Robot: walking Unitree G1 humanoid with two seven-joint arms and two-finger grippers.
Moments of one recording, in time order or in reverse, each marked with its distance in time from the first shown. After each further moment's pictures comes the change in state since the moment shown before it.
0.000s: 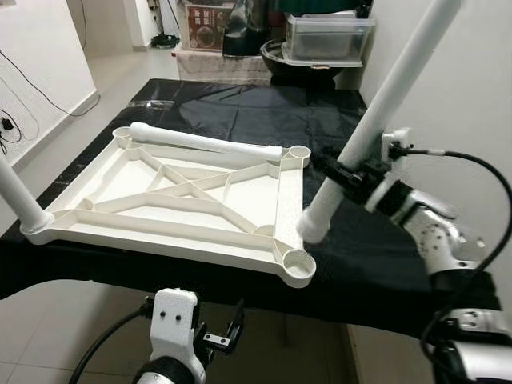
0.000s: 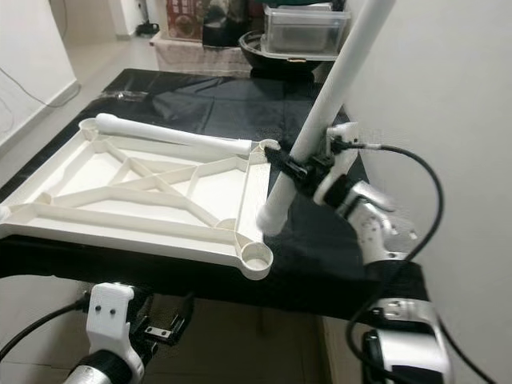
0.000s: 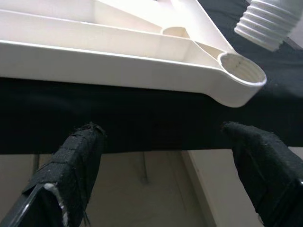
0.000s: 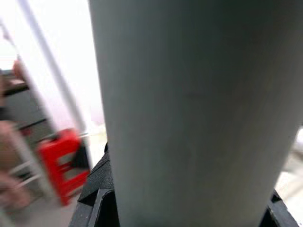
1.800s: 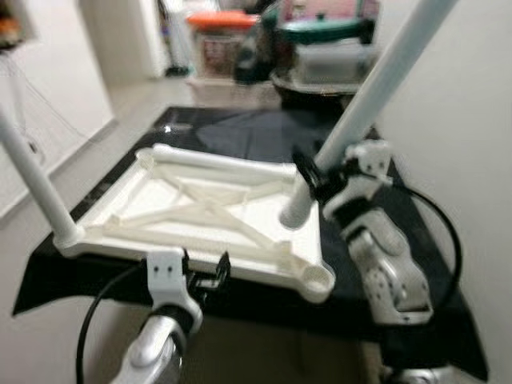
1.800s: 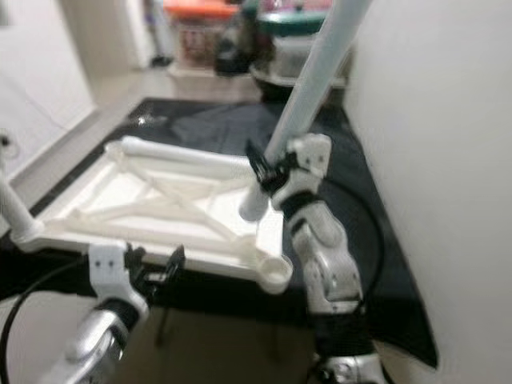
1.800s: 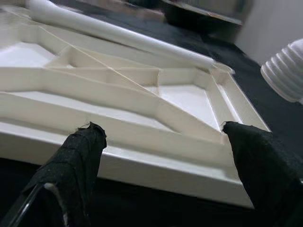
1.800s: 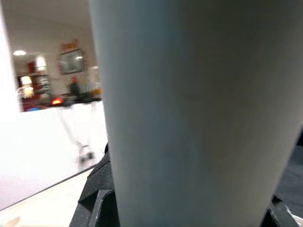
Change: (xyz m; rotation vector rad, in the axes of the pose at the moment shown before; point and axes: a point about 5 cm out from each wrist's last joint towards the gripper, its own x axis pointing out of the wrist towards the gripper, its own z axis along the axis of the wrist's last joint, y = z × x) left arm 0.058 0.033 0.021 -0.065 -0.167 0.129; right arm 0.042 0.048 -0.015 -0.231 -0.243 -0.570
